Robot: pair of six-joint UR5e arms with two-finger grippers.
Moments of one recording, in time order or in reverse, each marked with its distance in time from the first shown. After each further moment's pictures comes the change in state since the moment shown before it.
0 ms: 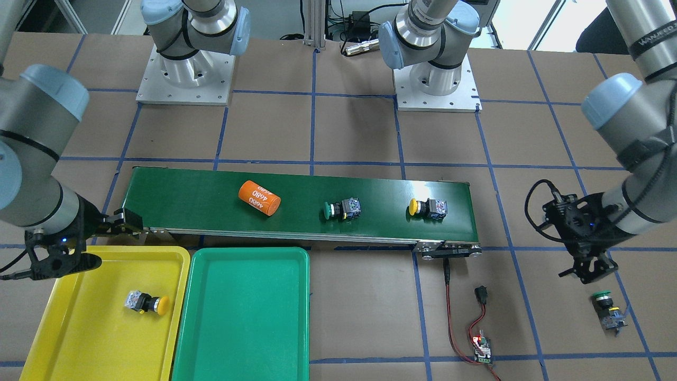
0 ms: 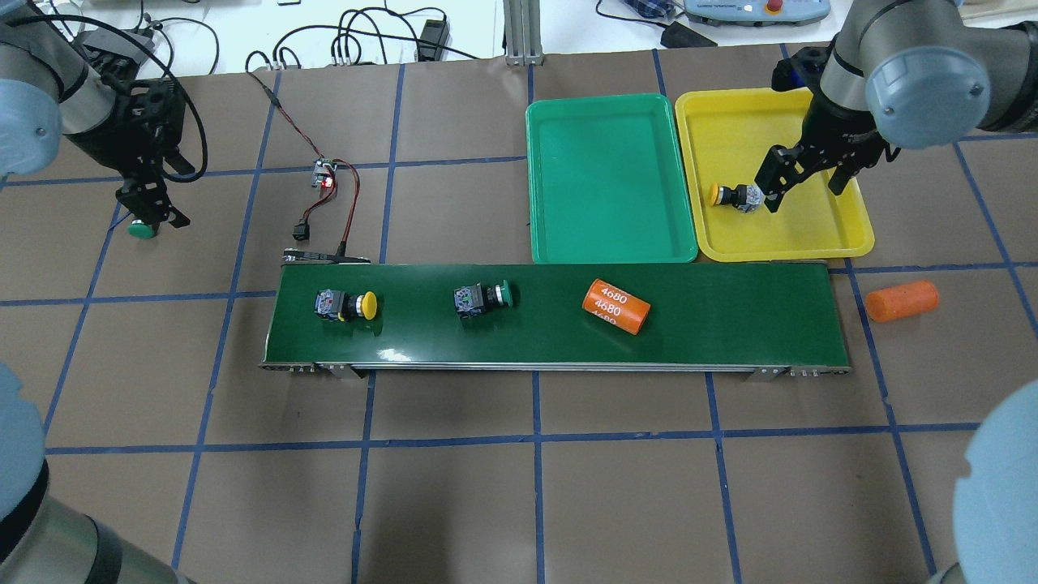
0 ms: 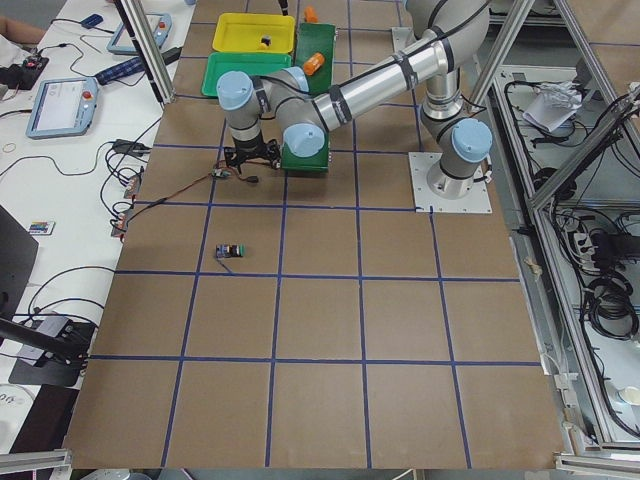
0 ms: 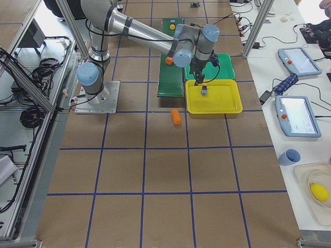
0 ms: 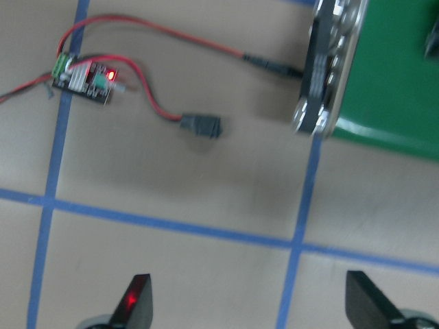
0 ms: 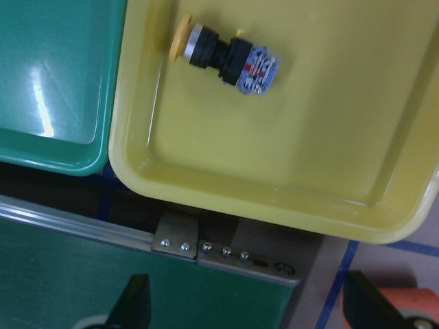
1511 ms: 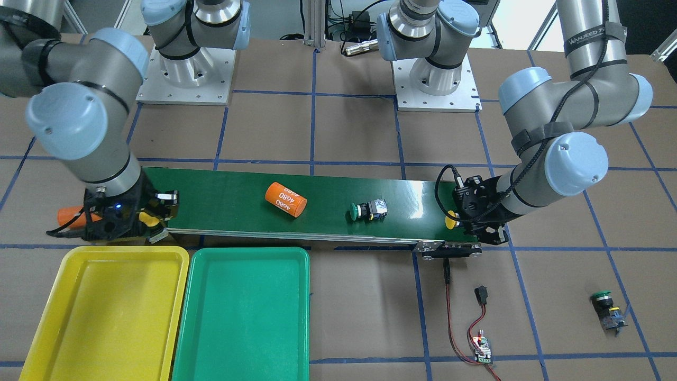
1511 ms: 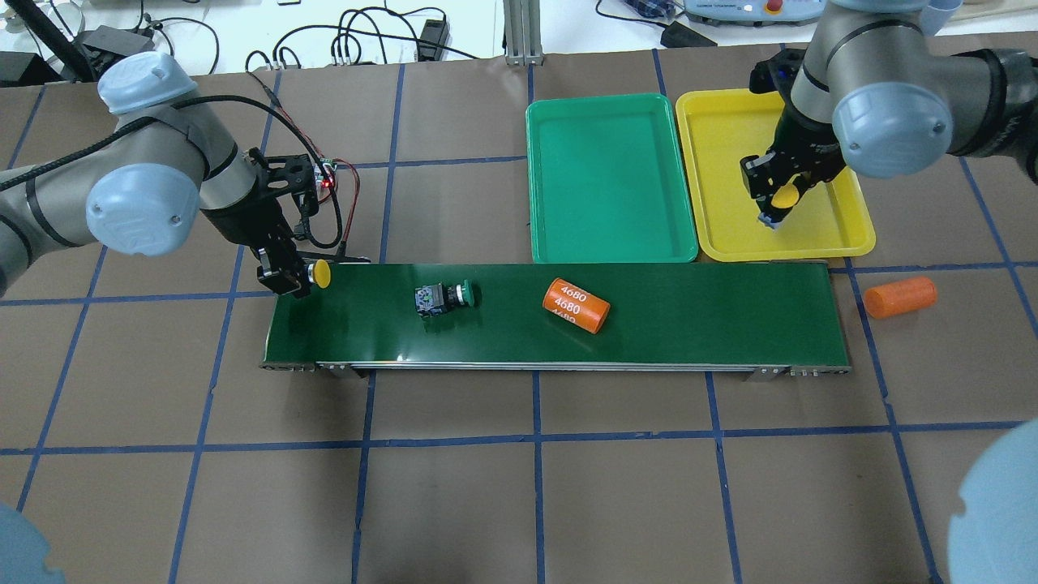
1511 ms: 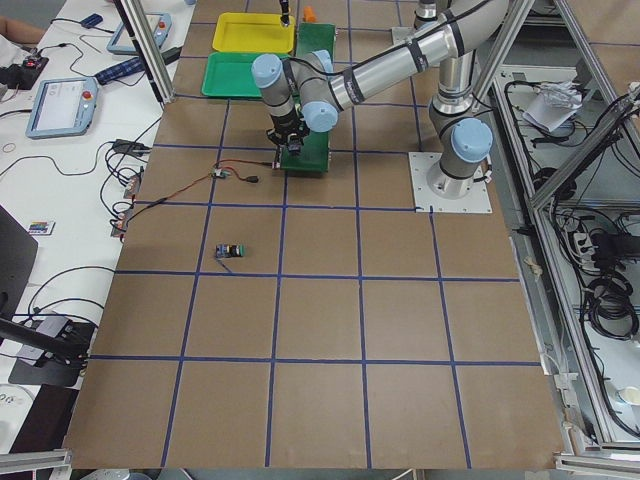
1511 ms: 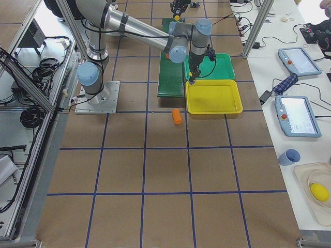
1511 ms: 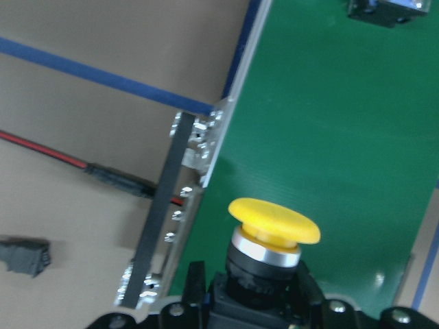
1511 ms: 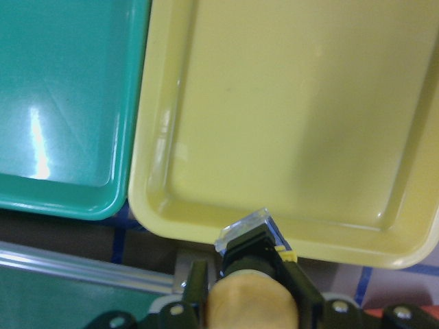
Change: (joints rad) left arm -0.250 0.172 -0.336 0.007 0.005 -0.417; right arm 0.028 0.036 -0.011 -0.120 -0.002 0.053
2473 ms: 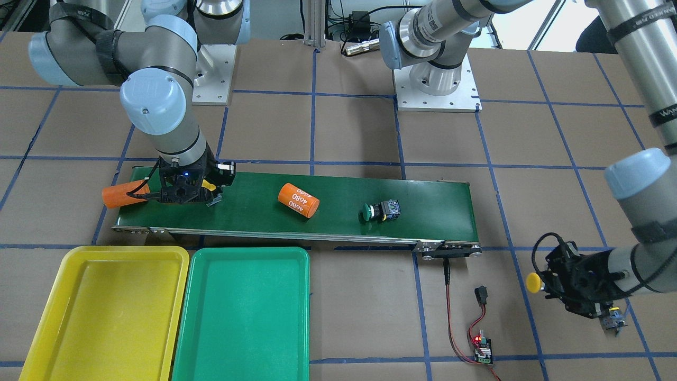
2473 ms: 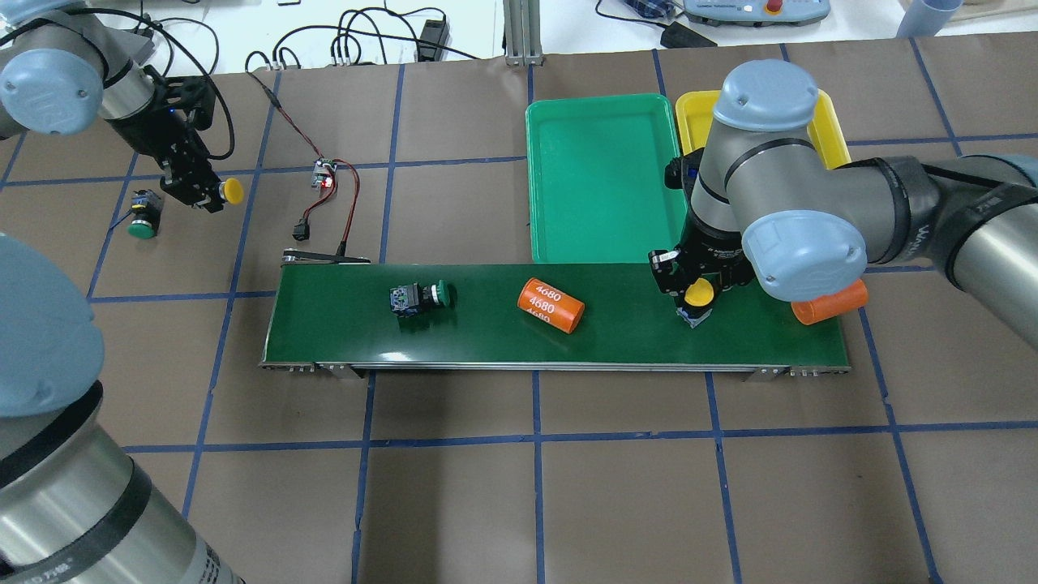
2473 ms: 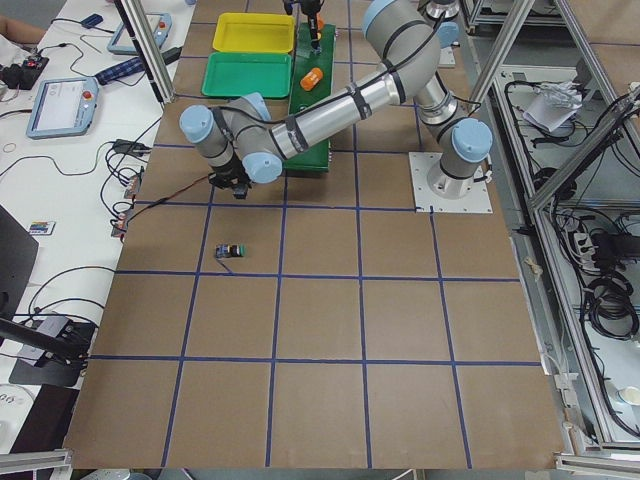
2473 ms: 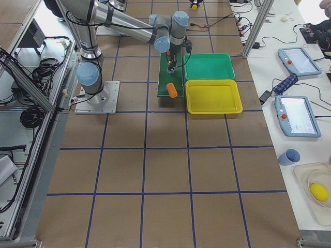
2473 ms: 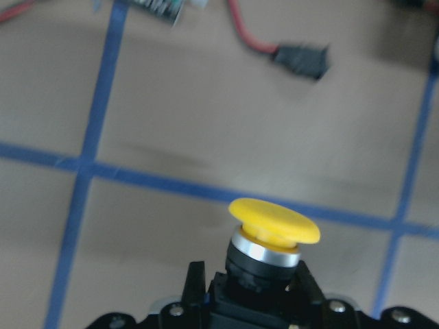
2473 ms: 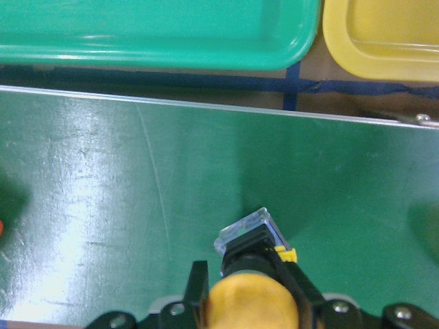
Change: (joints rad) left arm 0.163 -0.308 0.469 -0.169 0.003 0.231; right arm 0.215 -0.181 0.275 0.000 0.034 0.351
